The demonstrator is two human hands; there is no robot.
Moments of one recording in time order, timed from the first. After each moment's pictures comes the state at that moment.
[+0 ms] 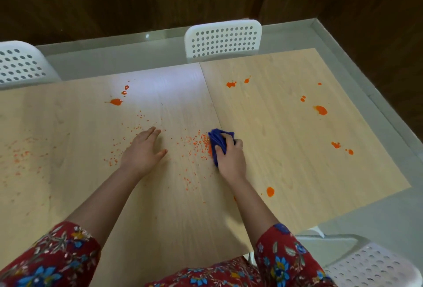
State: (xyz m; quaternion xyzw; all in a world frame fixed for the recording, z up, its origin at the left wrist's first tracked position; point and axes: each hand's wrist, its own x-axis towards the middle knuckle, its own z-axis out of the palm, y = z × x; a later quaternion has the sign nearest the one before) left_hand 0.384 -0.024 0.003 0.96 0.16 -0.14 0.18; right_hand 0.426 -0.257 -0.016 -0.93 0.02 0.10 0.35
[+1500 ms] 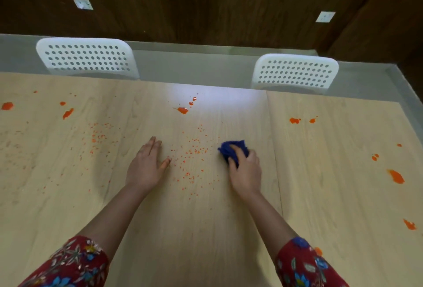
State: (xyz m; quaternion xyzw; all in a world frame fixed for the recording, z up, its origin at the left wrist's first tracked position) left_hand 0.318 0.068 -0.018 0.93 0.32 -0.06 0.17; right_hand 0.453 -0.164 -0.030 -0.95 -0.17 0.08 0.25
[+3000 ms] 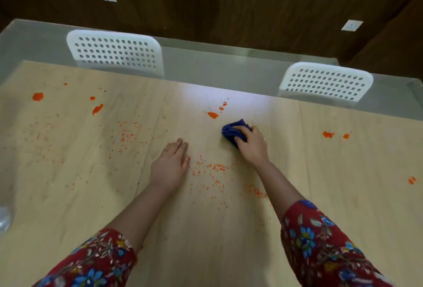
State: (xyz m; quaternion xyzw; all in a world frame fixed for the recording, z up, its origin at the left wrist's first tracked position) left_hand 0.316 0.097 -0.023 0.94 0.30 -0.03 0.16; right_hand 0.510 -0.060 -0.020 -0.92 -0.24 0.15 0.26
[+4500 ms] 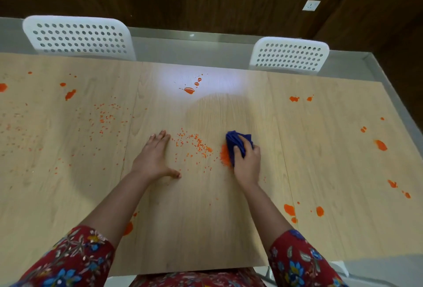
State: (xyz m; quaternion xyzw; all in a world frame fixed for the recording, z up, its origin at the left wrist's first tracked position) left_hand 0.273 0.074 -0.009 0.92 0.26 -0.16 0.24; right_hand 0.380 -0.152 -0.027 -0.92 -0.02 0.06 0.38
